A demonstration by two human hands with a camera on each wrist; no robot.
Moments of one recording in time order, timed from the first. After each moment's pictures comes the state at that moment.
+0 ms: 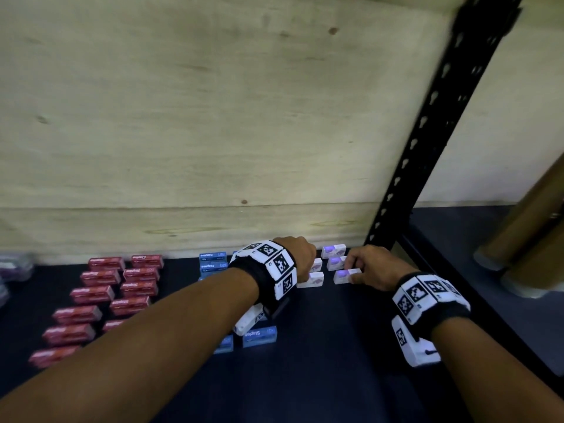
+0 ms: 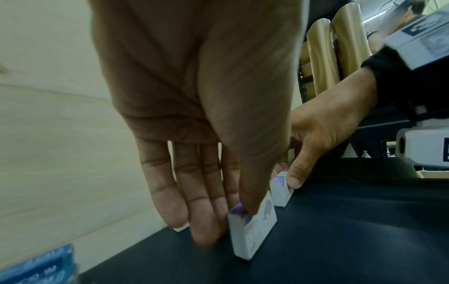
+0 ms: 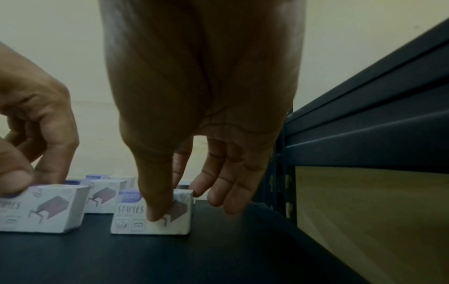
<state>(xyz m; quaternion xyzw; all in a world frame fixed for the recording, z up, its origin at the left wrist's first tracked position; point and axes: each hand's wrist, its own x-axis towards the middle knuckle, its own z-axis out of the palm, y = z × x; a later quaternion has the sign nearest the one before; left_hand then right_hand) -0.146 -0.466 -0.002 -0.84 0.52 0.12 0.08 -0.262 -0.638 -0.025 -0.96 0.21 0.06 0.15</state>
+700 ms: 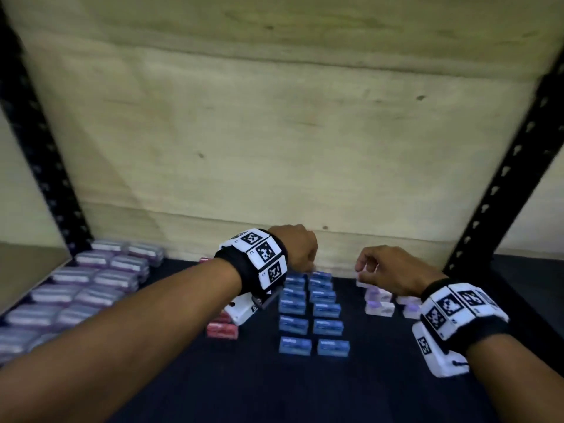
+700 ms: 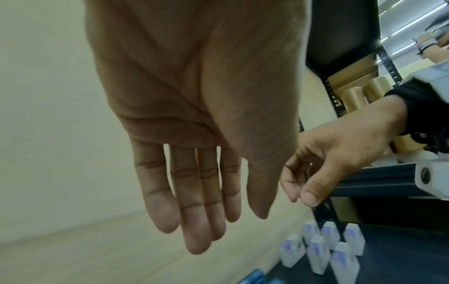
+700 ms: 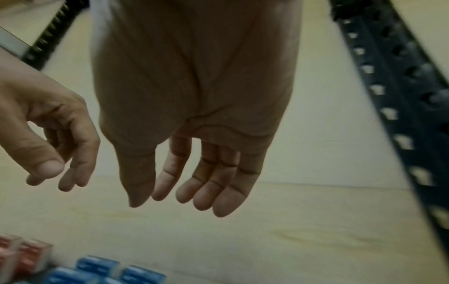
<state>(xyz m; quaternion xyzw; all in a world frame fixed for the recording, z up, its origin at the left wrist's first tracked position) -0.114 -0.315 0.077 -0.90 0.44 0.08 0.01 -0.213 -0.524 0.048 -0.99 0.06 0.03 0.14</state>
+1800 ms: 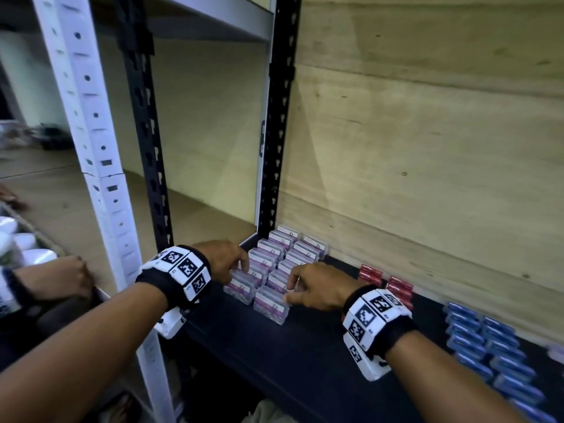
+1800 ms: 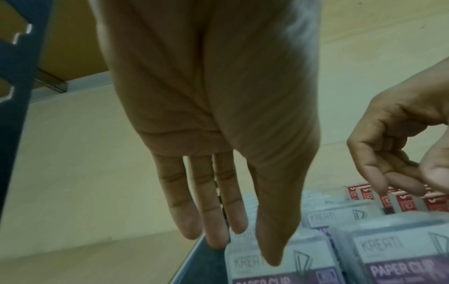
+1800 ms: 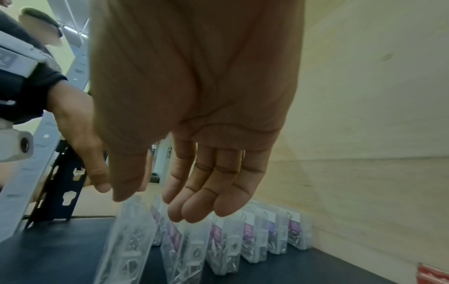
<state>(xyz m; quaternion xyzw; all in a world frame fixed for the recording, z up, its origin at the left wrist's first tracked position) -0.116 0.118 0.035 -0.98 0.15 0.16 -0.01 -0.126 -0.122 0.021 -0.95 -0.26 0.14 0.10</state>
